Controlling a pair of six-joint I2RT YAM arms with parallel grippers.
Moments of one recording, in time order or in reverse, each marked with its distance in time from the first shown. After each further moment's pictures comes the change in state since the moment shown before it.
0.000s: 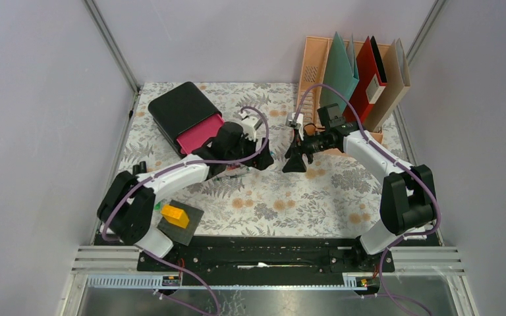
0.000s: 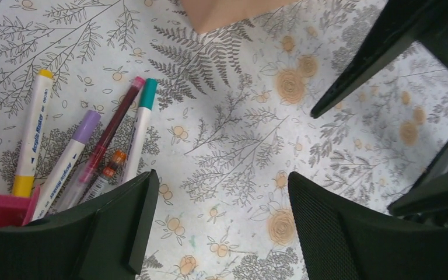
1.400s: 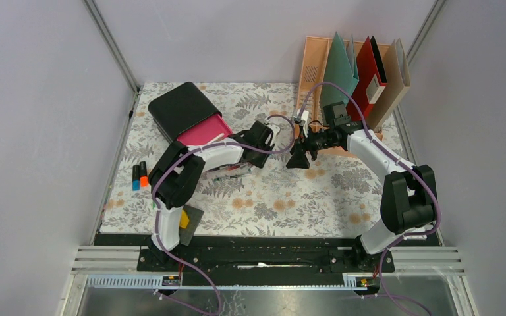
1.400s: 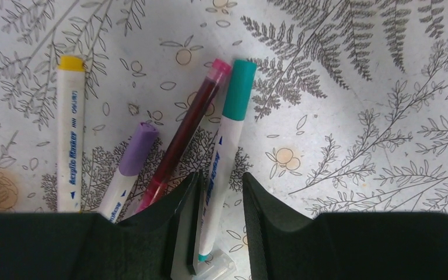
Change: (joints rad) left arm -0.043 0.484 0.382 -0.319 -0.298 0.212; right arm -0.045 0.002 0.000 0.023 0.046 0.013
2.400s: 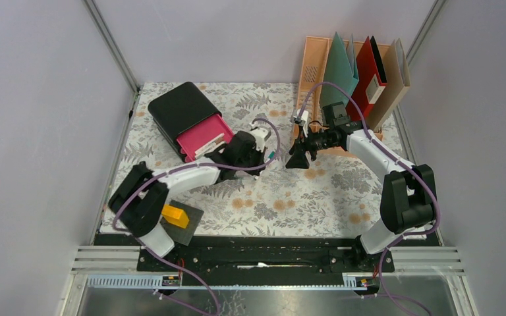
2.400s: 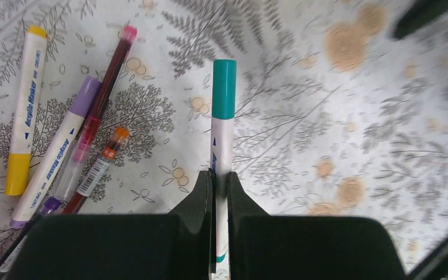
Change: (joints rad) left arm -0.038 -0.321 -0.317 0.210 0.125 -0.120; right arm 0.000 0.004 0.000 0.000 -0.019 0.000
